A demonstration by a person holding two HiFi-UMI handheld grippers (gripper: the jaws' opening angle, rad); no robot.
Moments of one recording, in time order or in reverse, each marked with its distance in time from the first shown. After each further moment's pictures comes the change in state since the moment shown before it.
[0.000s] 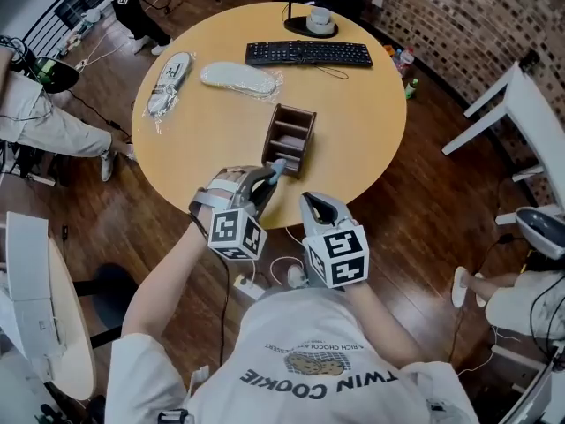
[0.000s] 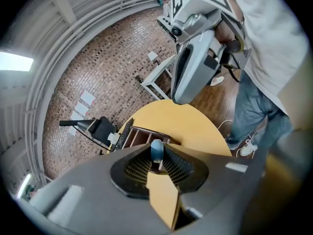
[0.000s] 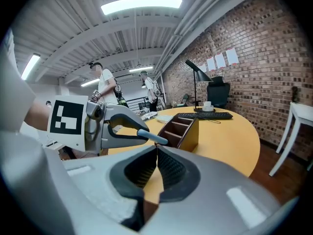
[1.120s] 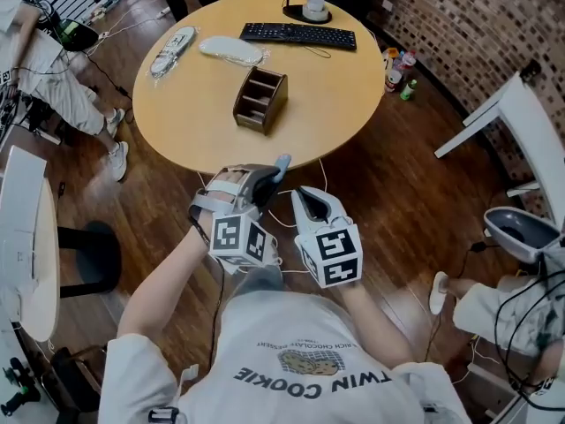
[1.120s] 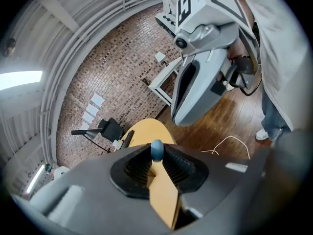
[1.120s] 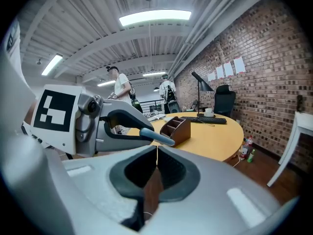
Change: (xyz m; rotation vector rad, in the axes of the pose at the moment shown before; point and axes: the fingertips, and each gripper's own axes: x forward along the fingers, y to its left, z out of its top) left arm -0.045 -0.082 0.168 -0.072 0.070 0.136; right arm -0.154 -0.021 -0.048 -0.109 -0.055 0.118
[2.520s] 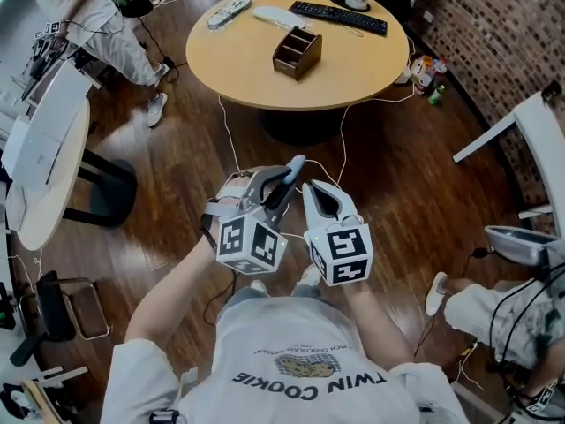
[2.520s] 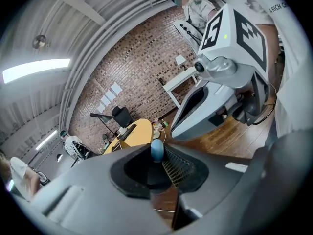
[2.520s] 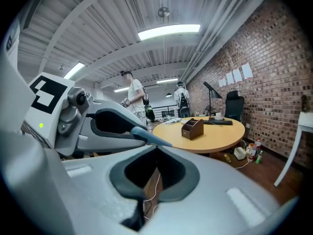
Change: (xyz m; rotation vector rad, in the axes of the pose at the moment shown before) left arm -0.168 -0.127 0.108 -0.304 0.108 0.131; right arm -0.179 0.098 -0.059 -0.054 -0.080 0.149
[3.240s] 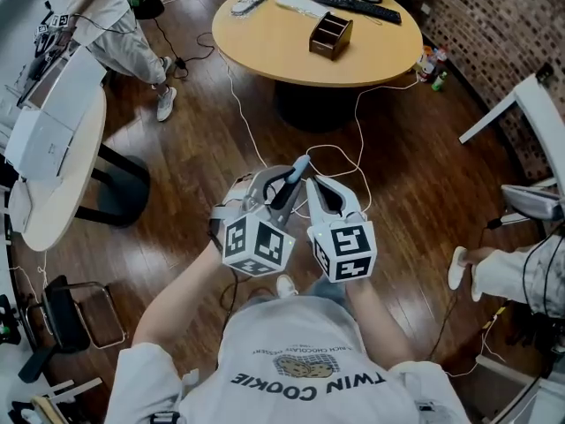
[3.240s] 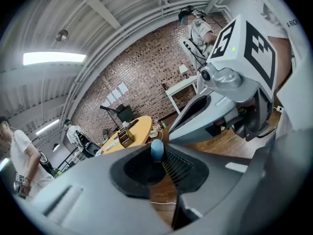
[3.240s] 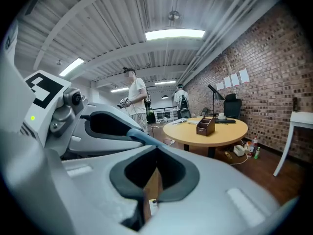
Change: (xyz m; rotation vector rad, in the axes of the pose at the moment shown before) left arm -0.145 -0.012 -0.103 -0.114 -0.054 -0.009; right arm 0.013 0.173 -0.019 0.008 -0.028 -0.077
